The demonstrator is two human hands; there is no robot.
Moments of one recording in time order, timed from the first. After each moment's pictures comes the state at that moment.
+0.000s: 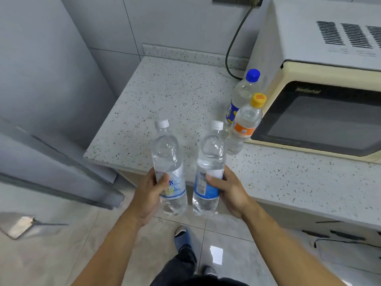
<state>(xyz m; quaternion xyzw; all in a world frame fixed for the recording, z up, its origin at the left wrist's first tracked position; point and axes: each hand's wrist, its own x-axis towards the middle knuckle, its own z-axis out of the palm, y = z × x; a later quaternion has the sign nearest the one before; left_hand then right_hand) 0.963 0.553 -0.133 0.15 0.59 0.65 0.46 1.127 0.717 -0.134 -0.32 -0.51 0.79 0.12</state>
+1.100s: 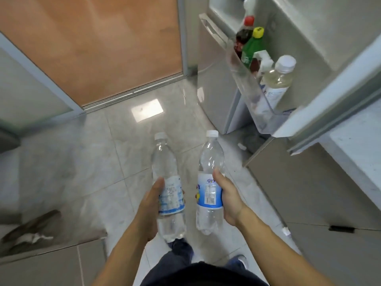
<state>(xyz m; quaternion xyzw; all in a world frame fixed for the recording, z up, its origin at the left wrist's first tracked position) 1.095 0.081 -0.145 -0.33 0.57 0.73 0.19 1.056 0.279 -0.161 -0.20 -0.56 0.75 -0.30</state>
